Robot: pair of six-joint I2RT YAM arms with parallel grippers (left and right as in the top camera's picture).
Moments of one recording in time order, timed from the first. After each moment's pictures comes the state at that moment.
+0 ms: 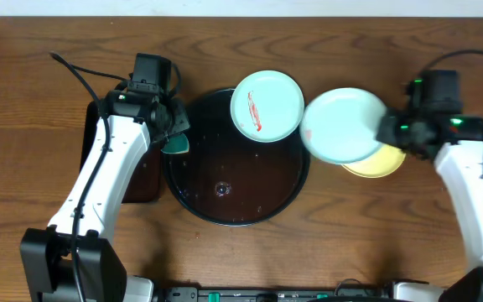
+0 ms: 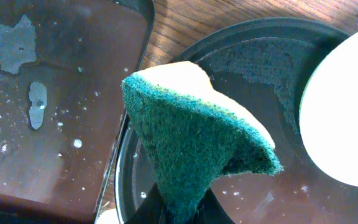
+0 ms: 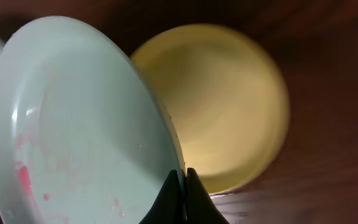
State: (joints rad) left arm -0.14 1.60 1.30 -0.90 -0.04 -0.48; right arm -0.07 1.47 1.17 -0.83 -0.09 0.32
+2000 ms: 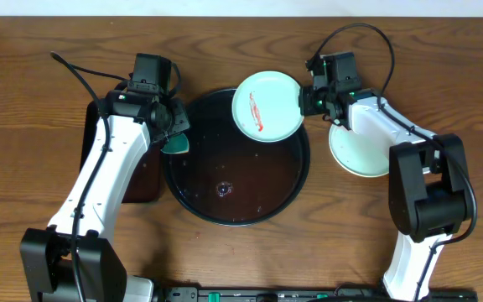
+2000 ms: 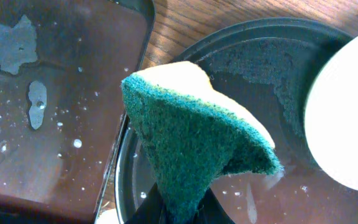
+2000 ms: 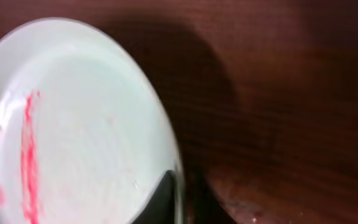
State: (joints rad) left arm -0.14 1.60 1.30 -0.90 -0.04 -0.48; right arm 0.25 2.05 1.34 -0.23 -0.23 0.18
